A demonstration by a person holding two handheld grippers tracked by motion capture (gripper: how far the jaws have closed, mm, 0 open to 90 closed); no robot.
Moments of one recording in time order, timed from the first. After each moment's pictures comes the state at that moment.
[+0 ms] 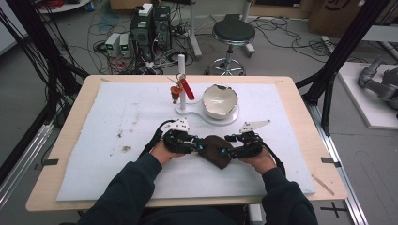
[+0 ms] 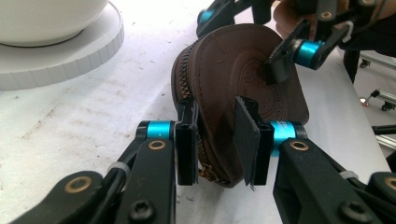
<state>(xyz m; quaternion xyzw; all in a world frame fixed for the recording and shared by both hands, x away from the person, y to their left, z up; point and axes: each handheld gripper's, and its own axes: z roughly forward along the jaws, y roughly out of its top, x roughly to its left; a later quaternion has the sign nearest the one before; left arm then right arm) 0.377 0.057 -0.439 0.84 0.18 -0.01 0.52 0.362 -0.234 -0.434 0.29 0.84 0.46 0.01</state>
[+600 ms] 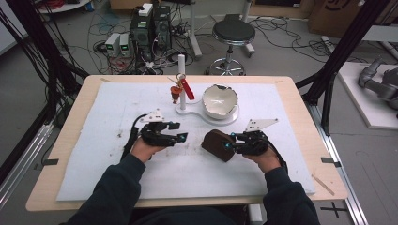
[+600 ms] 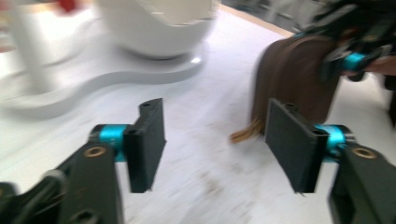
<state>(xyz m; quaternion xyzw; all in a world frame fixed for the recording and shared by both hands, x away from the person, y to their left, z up) 0.376 0.131 -0.416 0.77 0.30 0.08 0.55 0.353 -0.244 -0.411 0.25 0.83 0.50 0.06</state>
